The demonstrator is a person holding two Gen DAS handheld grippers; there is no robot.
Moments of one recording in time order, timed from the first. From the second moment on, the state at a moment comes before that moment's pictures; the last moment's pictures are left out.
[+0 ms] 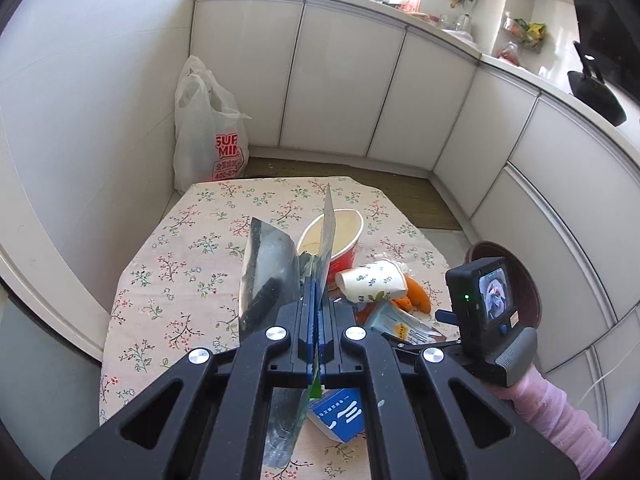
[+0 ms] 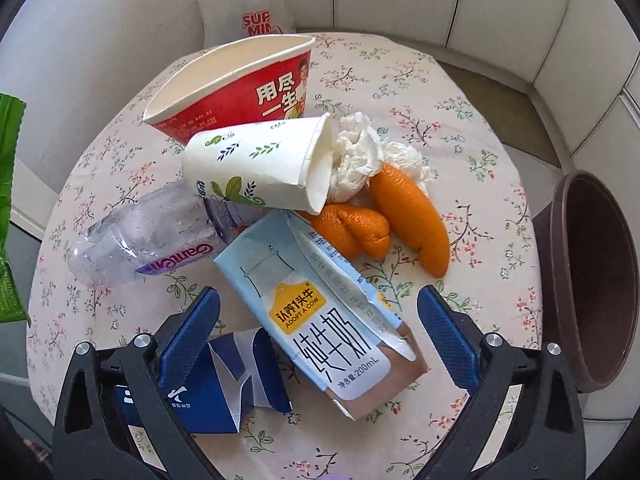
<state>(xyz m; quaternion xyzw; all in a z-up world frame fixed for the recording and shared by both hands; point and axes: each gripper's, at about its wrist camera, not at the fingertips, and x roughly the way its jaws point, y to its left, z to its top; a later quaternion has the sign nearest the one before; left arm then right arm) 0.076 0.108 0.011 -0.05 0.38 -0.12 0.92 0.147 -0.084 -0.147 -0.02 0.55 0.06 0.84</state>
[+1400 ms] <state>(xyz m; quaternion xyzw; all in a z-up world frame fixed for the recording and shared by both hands) 0.083 0.083 0.008 -0.07 0.36 -0.12 0.92 0.132 -0.146 -0.131 0.11 0.53 0.04 0.84</state>
